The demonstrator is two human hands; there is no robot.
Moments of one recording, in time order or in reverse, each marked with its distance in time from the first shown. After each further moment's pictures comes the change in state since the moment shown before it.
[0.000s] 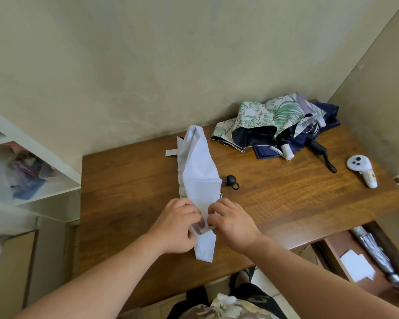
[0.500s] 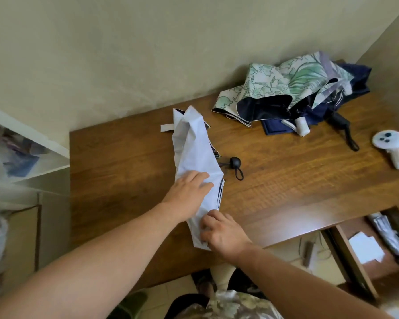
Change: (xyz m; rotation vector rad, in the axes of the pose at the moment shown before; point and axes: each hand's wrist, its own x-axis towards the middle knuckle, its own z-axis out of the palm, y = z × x) left_hand 0.075 -0.019 0.052 0.251 -0.181 0.025; right_hand -0.033 -0.006 0.083 0.091 -0.254 -0.047
